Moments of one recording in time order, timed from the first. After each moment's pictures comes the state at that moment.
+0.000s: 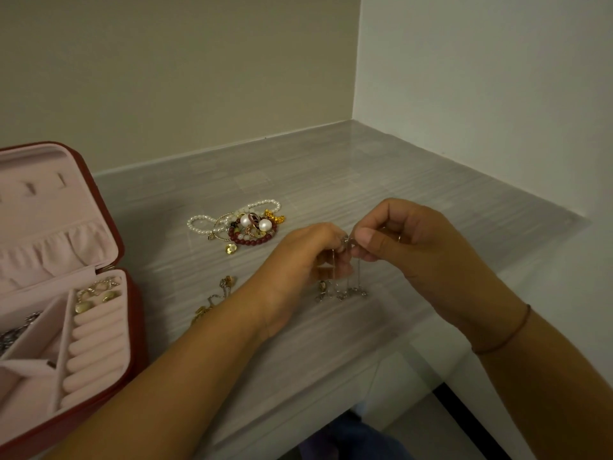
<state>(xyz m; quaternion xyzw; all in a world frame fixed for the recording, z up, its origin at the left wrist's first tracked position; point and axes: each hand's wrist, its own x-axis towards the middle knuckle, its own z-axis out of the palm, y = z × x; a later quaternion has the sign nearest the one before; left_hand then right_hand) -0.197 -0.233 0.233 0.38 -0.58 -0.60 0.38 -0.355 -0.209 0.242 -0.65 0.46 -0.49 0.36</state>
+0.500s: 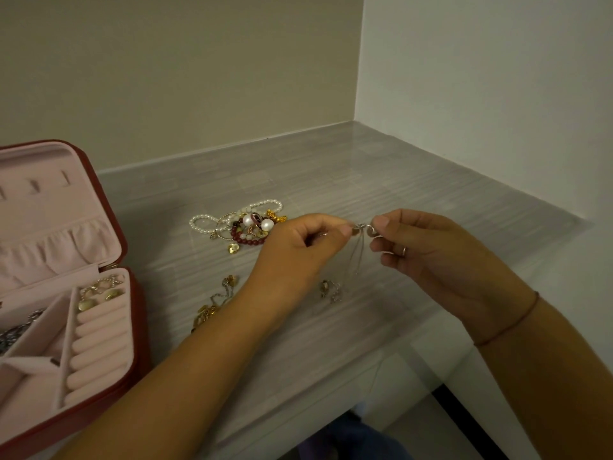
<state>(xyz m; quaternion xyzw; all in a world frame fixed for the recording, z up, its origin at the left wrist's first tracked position) -0.195 -0.233 0.234 0.42 -0.65 -0.45 0.45 -0.361 -0.214 0.242 -0.46 0.47 -0.52 0.54</state>
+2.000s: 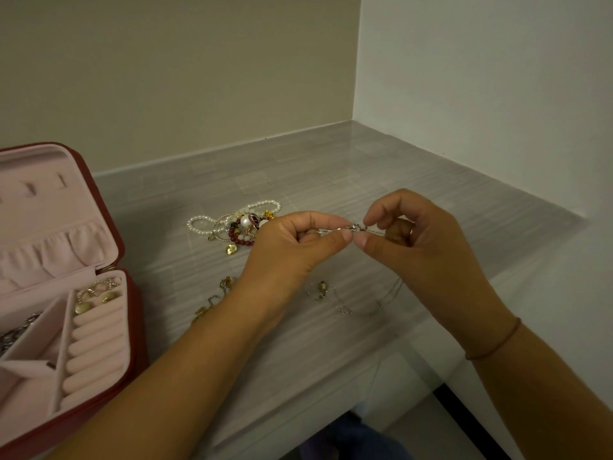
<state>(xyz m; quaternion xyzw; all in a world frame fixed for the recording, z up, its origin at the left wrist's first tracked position) -0.194 -0.235 0.236 0.39 -0.60 -0.51 0.48 -0.353 -0.209 0.236 -0.63 0.48 -0.54 0.27</state>
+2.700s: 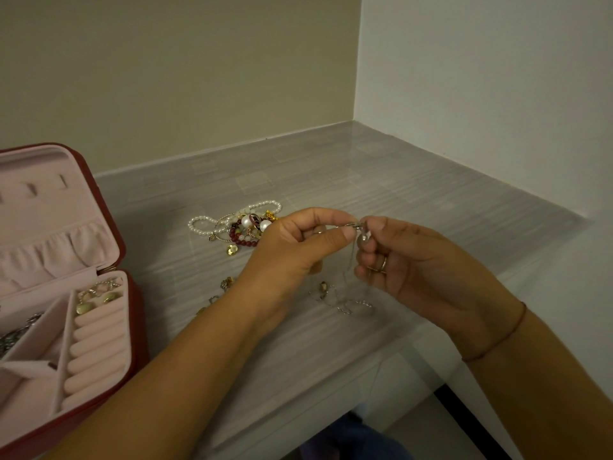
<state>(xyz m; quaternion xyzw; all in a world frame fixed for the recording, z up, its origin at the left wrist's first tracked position) -0.193 -0.233 0.238 0.35 -0.58 -0.57 0.46 -0.354 -0.211 0.235 -0.40 0.33 -0.52 0.68</state>
